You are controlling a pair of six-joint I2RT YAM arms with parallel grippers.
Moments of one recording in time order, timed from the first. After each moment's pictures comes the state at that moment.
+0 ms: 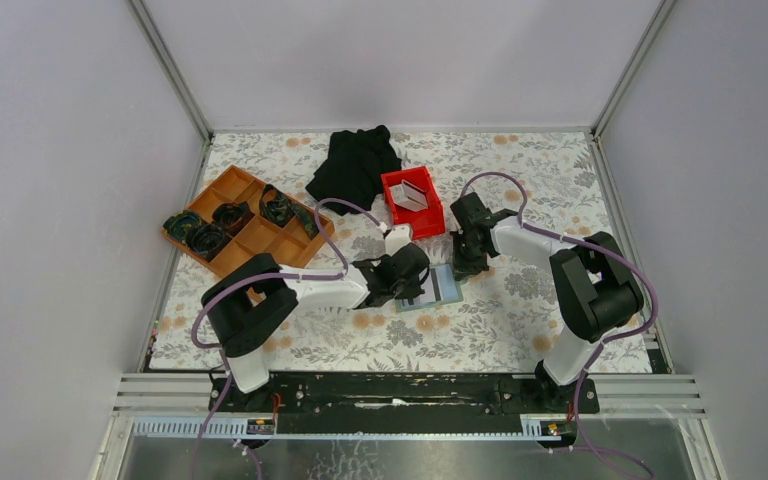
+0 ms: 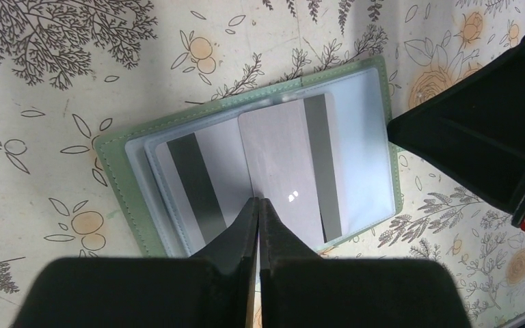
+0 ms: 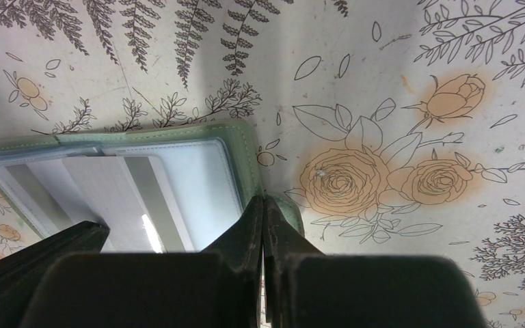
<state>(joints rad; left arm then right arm) -0.97 1.78 0.95 -0.06 -0.27 -0.95 0.48 1.72 1.01 -0.56 -0.03 0.48</state>
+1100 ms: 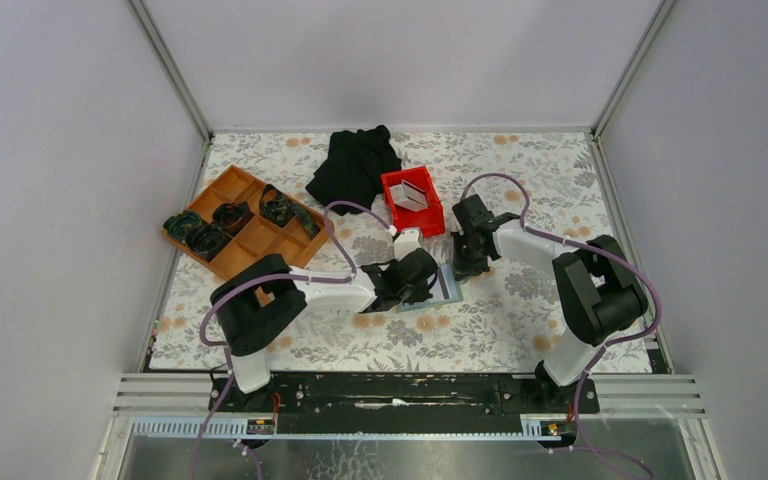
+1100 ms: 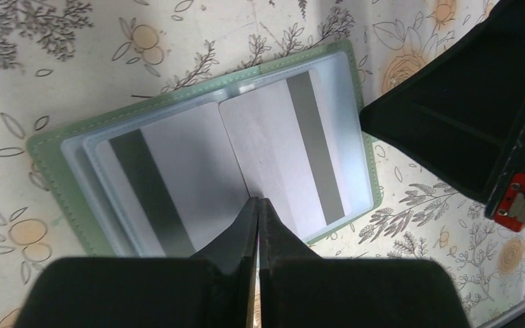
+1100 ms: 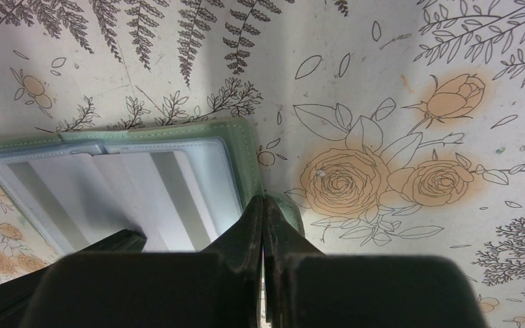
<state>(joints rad) -1.01 1.81 0.96 -0.02 -0.28 -0.95 0.48 1.70 0.97 -0.52 -0.03 0.48</state>
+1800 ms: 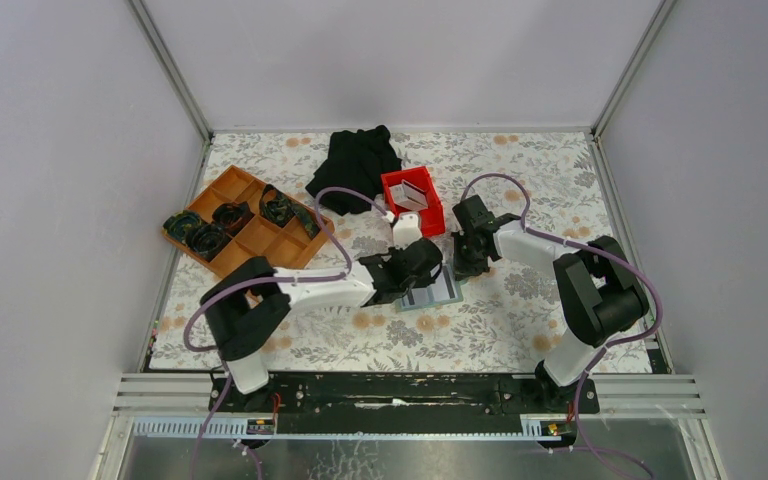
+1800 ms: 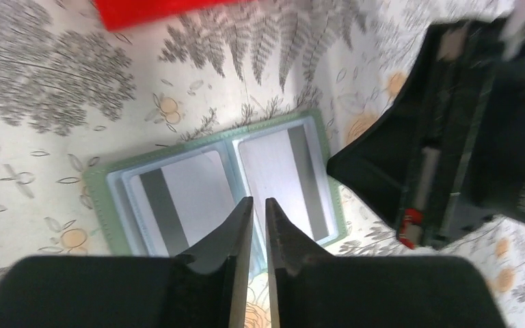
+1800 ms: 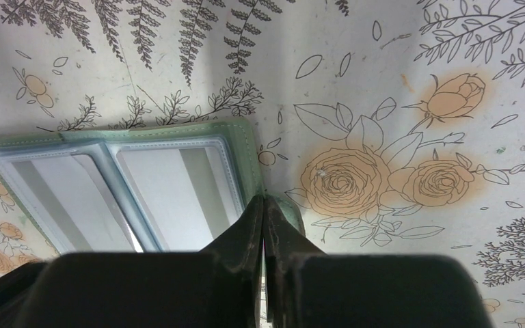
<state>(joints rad) -1.01 1.79 1.05 -0.09 -0.40 -0.93 0.48 1.69 0.96 -0.51 -0.03 0.48</state>
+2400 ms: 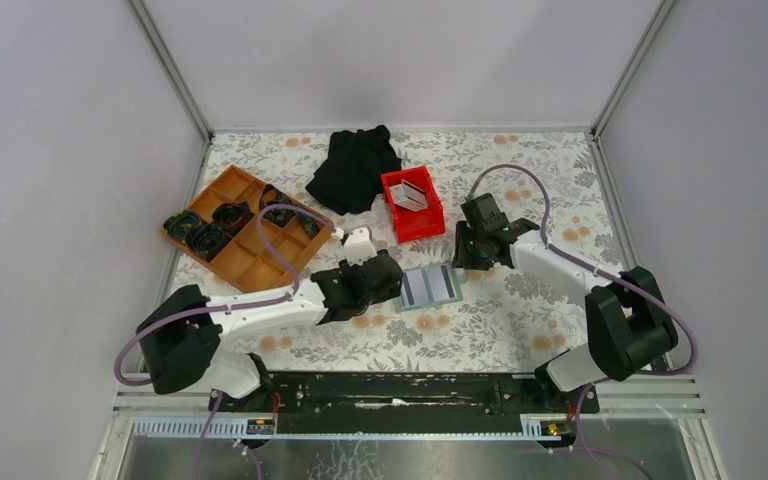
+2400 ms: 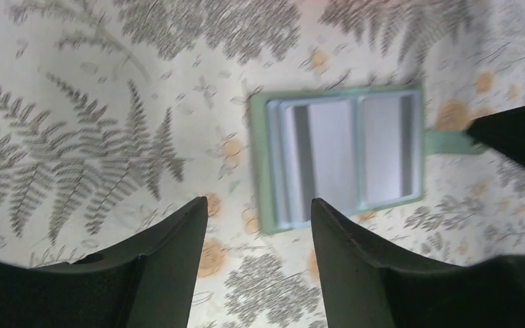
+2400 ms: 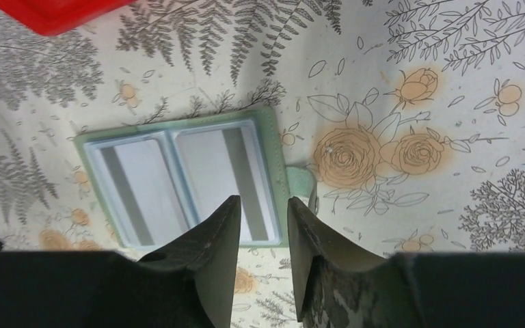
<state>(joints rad) -1.01 1.43 0.84 -0.33 -0.52 -1.08 0.49 1.51 0.92 -0.48 0.02 0.53</state>
